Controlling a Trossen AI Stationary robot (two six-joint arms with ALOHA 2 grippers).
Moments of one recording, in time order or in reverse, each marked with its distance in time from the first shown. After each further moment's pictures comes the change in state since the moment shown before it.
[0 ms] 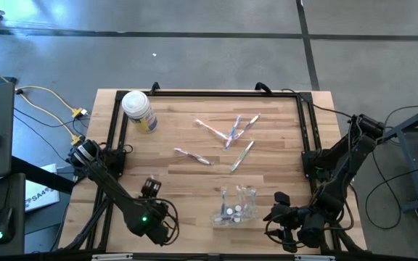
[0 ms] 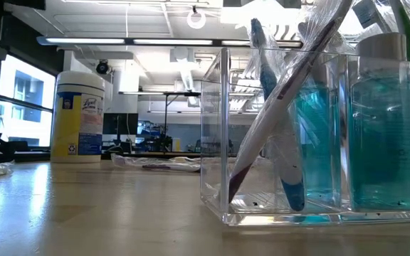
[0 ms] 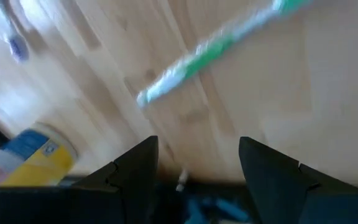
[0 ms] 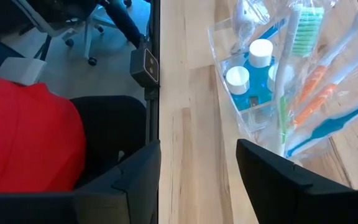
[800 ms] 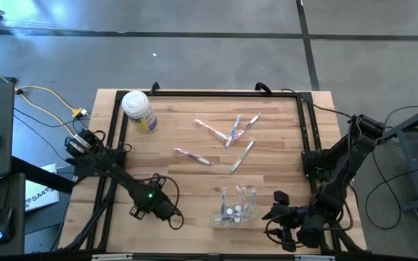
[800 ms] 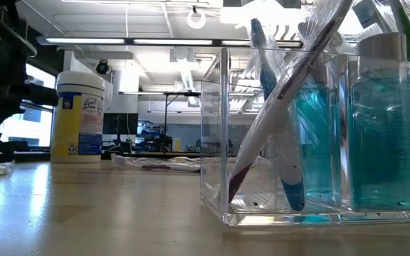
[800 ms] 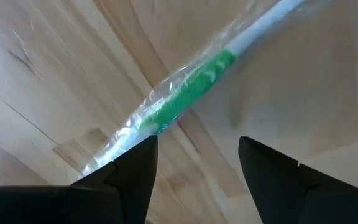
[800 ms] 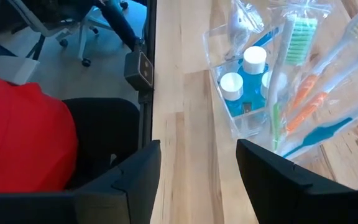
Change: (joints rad) left arm 0.152 -0.119 -0.440 0.512 0.153 0.306; right arm -0.007 0.005 0.000 -0.003 0.027 -0.032
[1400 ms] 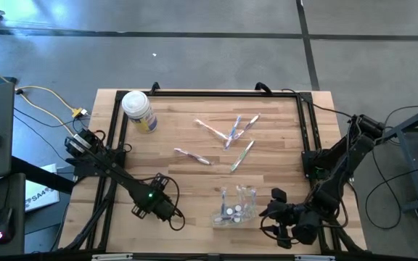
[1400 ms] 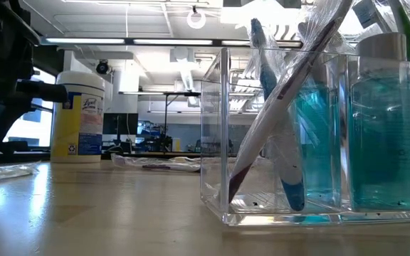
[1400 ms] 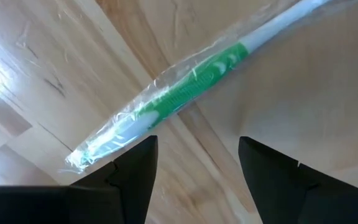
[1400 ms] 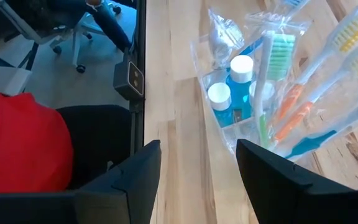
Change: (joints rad) left arm -0.002 0.000 -0.001 0.034 -0.064 0.051; right arm -0.040 0.000 0.000 0.003 -0.007 0.001
